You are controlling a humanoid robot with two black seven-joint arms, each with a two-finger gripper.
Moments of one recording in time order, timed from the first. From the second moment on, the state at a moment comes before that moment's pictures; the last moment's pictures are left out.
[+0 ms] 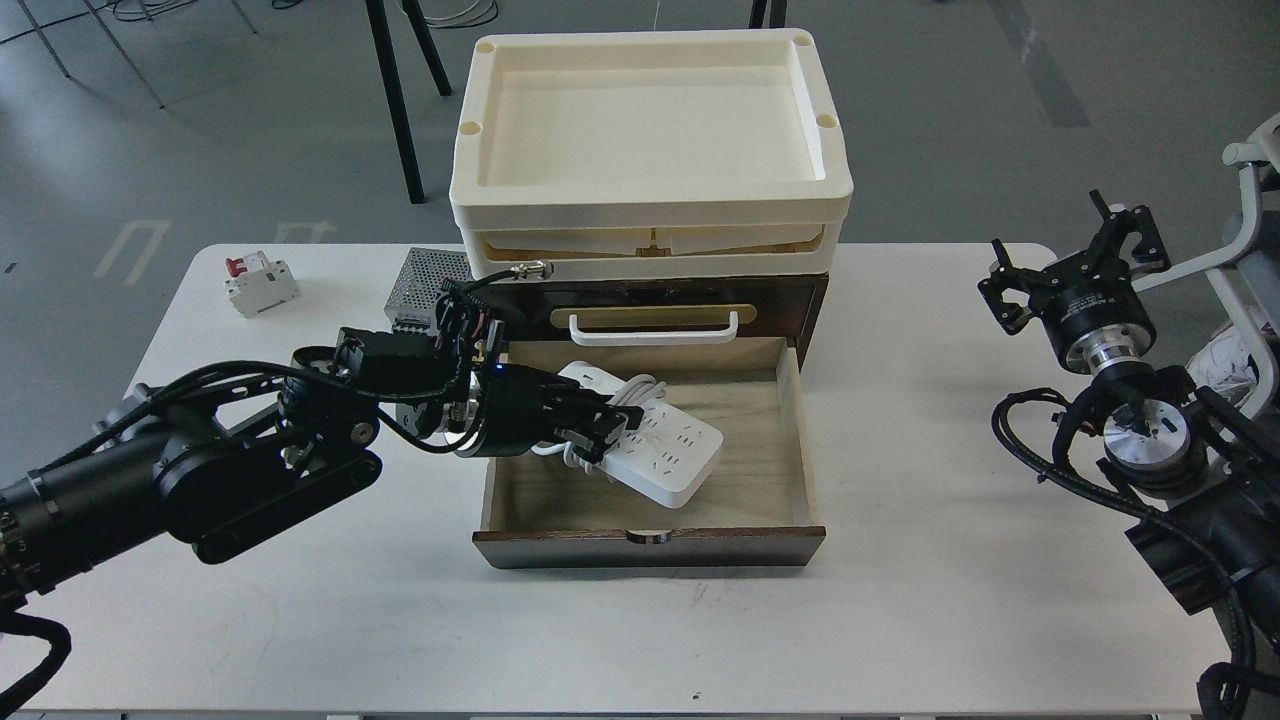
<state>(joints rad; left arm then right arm) -0.81 0.42 -0.38 -1.26 1.79 -0.42 -0.17 0.55 -0.32 1.01 0.70 0.11 0.29 0.26</state>
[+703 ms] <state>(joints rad) -0.80 0.38 -0.39 -1.32 1.77 -0.41 -0.10 0.55 -0.32 1.01 0.70 0.11 0.29 0.26</state>
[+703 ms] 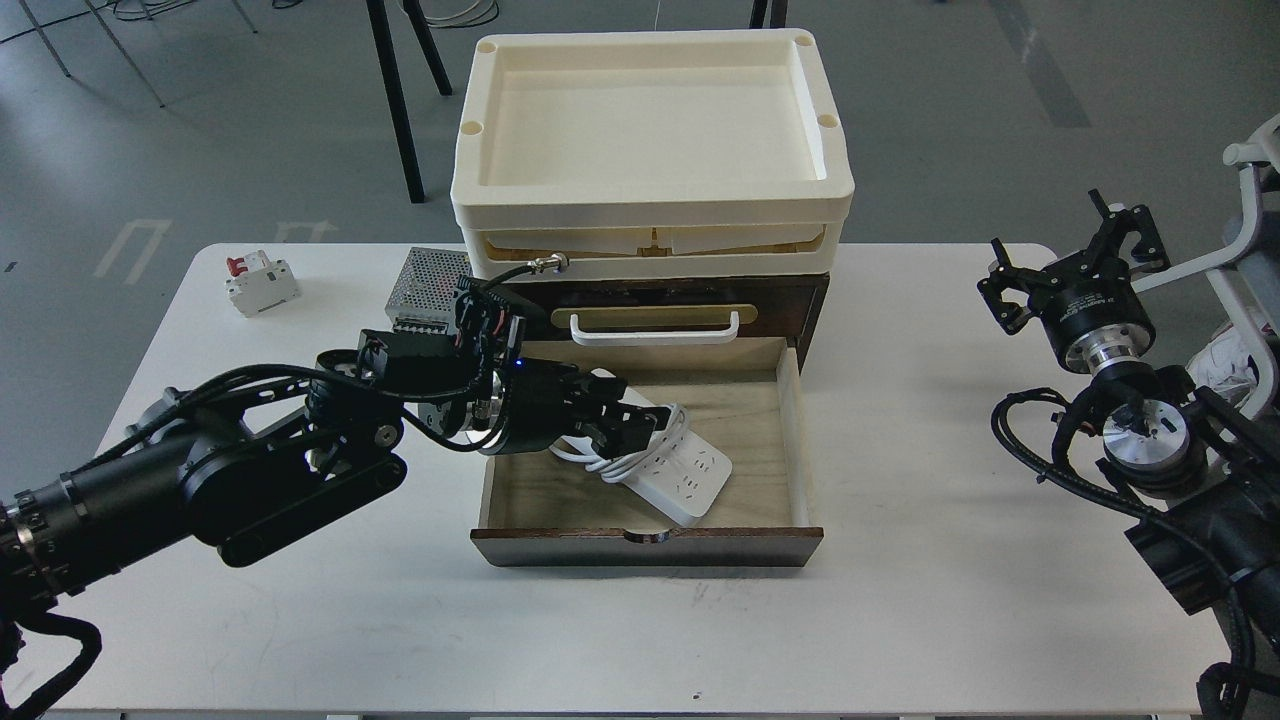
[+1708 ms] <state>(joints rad) -0.76 0.58 -1.18 -0.90 0.12 -0.49 -0.20 0.57 -0.32 0.97 0.70 0.11 0.29 0.26</state>
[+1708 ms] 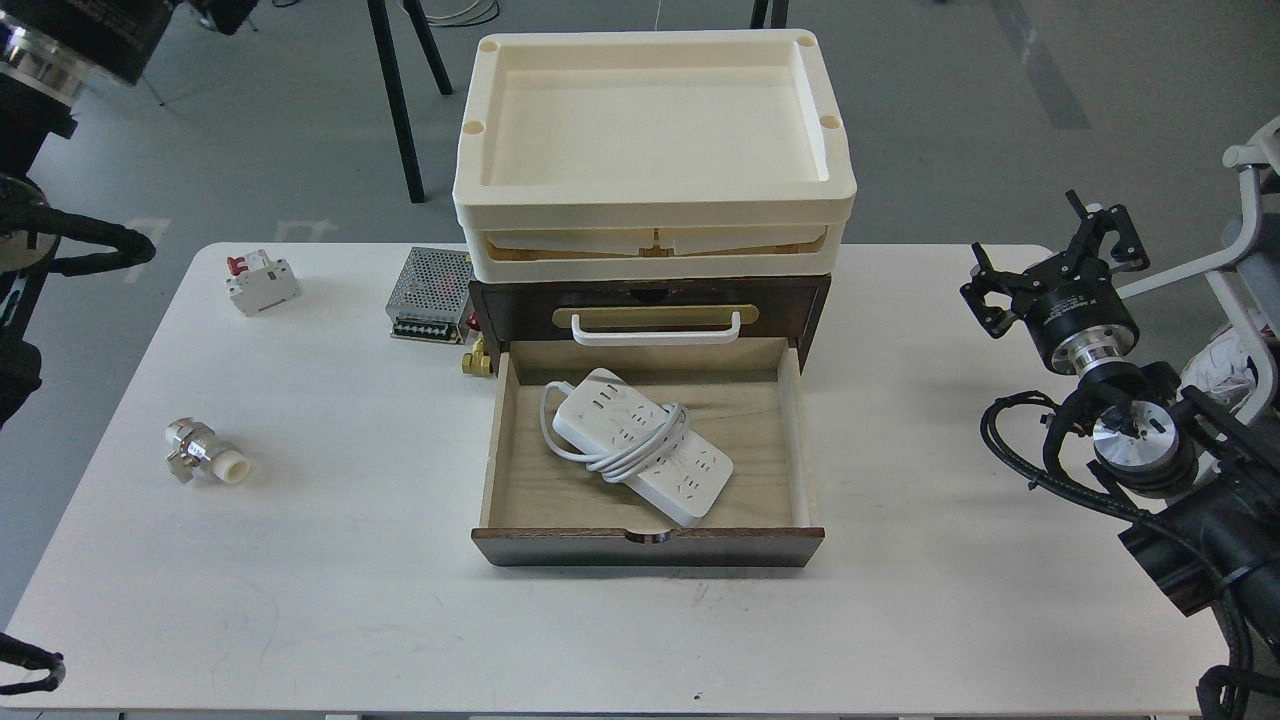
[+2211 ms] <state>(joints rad) -0.59 0.43 -1.17 -0.62 -0.04 -0.49 -0.20 0.58 -0.29 1.04 0.66 0.13 0.28 0.25</state>
